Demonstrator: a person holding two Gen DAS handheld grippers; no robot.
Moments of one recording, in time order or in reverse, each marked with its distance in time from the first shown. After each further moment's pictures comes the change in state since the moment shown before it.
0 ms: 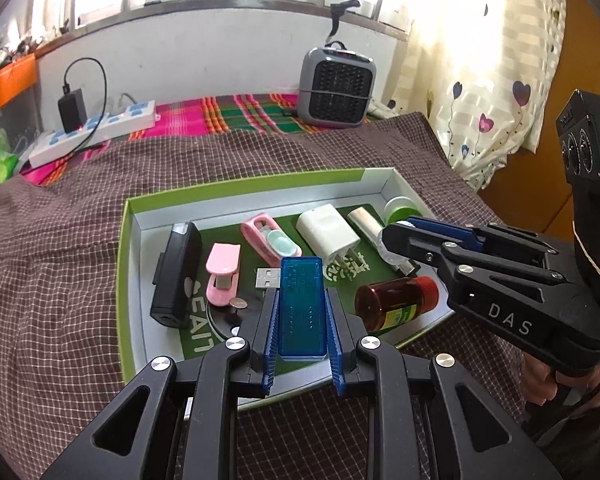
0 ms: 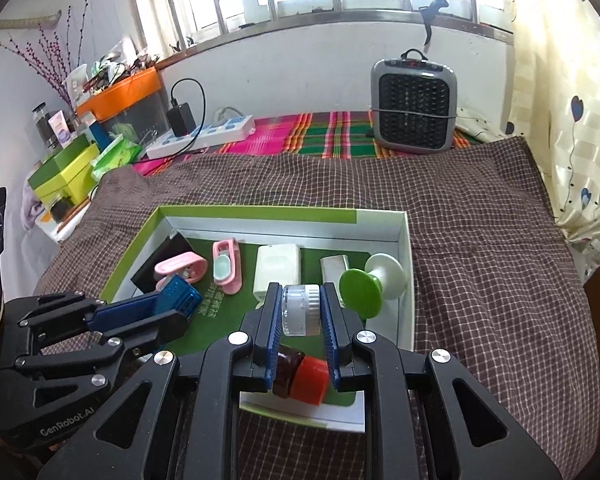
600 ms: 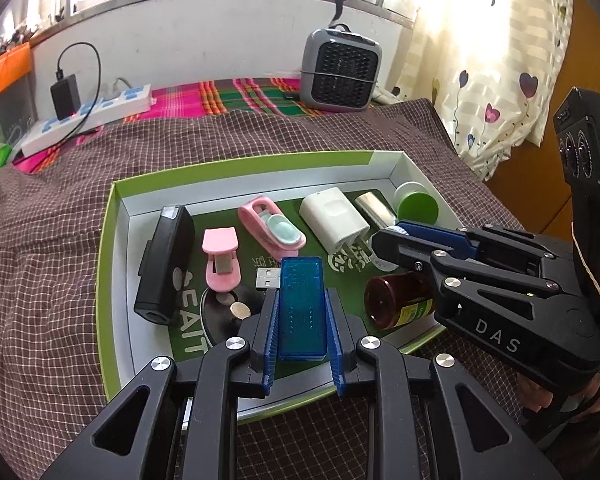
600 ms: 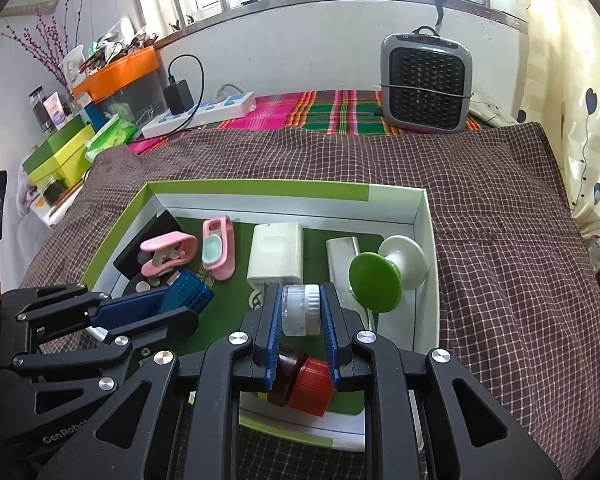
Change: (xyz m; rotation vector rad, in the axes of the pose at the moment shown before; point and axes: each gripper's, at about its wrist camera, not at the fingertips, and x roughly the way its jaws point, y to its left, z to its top) left arm 0.016 0.003 -0.003 -0.005 0.040 -0.005; right arm 0.021 0.002 -0.006 -0.019 0.052 -0.004
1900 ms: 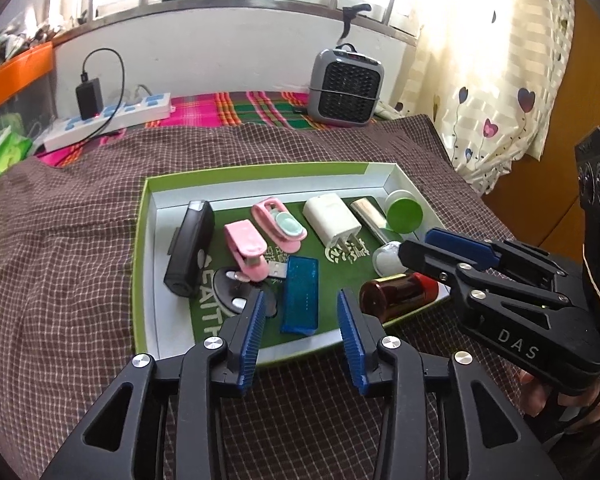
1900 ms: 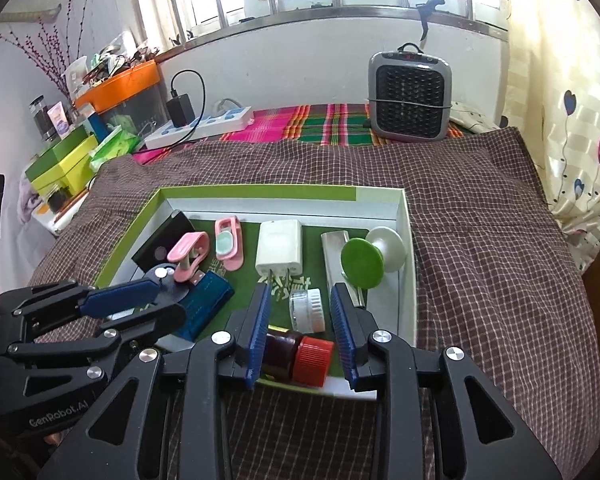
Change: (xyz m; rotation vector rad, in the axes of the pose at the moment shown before) left arm -0.038 -0.001 -0.010 -0.042 -0.044 0.024; right arm -0.035 0.004 -0.015 0.018 -0.058 -0.028
